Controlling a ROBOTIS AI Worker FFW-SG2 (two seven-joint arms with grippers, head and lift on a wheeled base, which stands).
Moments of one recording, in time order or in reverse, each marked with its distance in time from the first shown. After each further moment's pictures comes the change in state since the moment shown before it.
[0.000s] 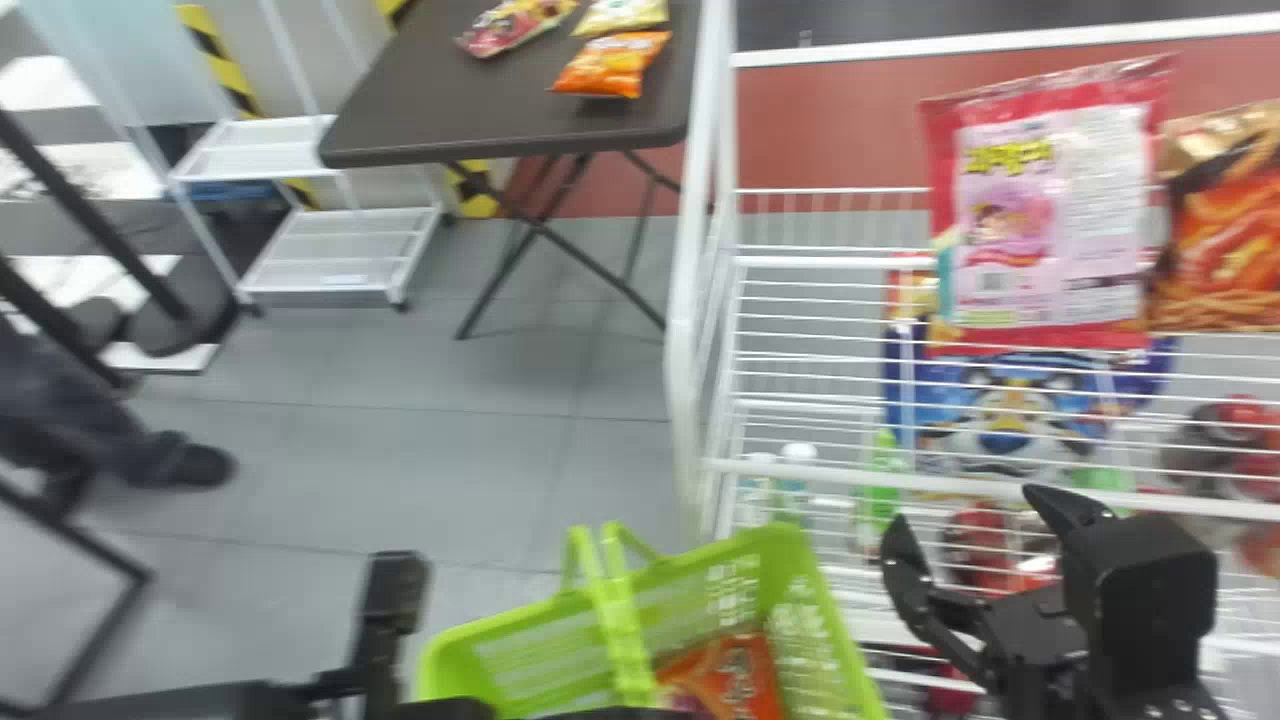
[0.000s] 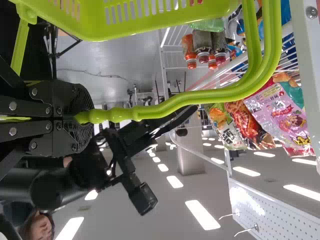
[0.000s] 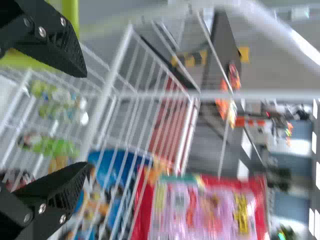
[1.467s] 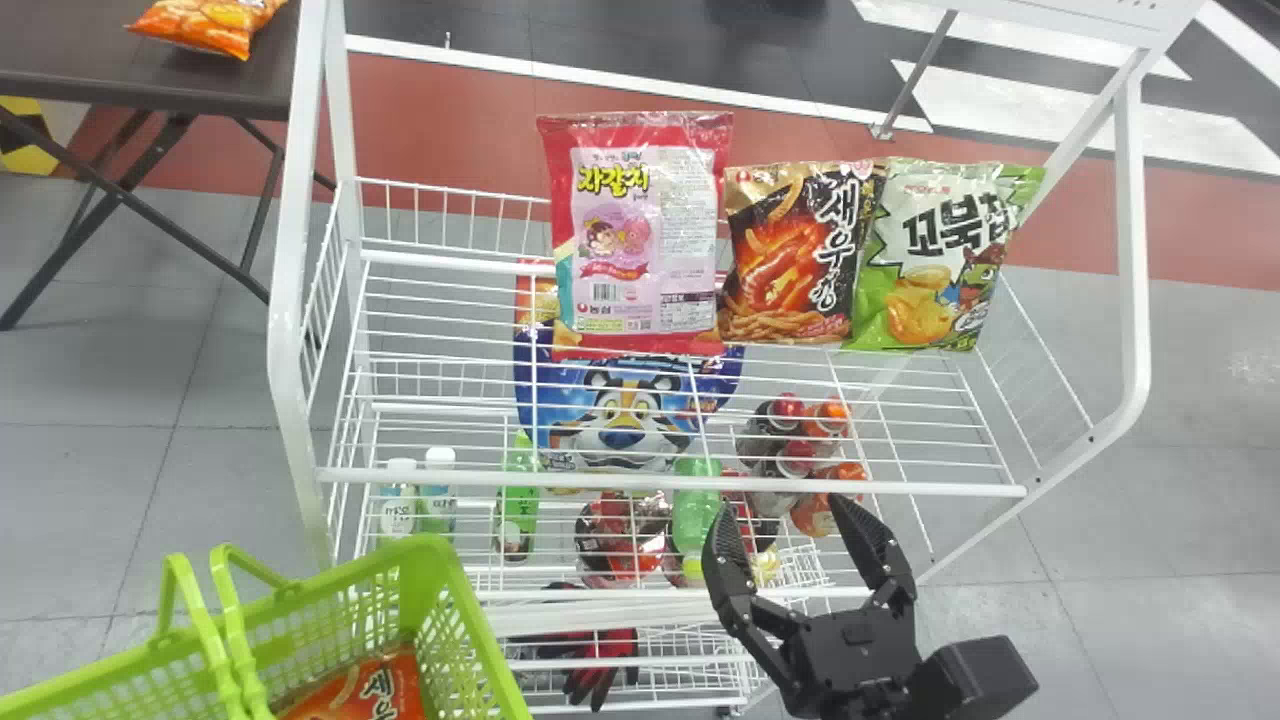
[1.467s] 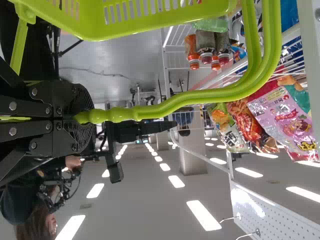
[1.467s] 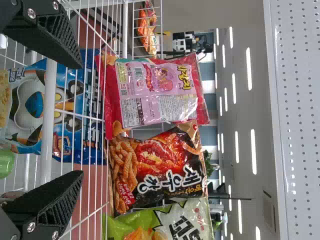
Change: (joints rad) left arm -0.033 -0.006 -0.021 0.042 -0.020 0.000 0.000; right arm 0.106 0.091 -0.313 0.342 -0.182 -0.744 0.168
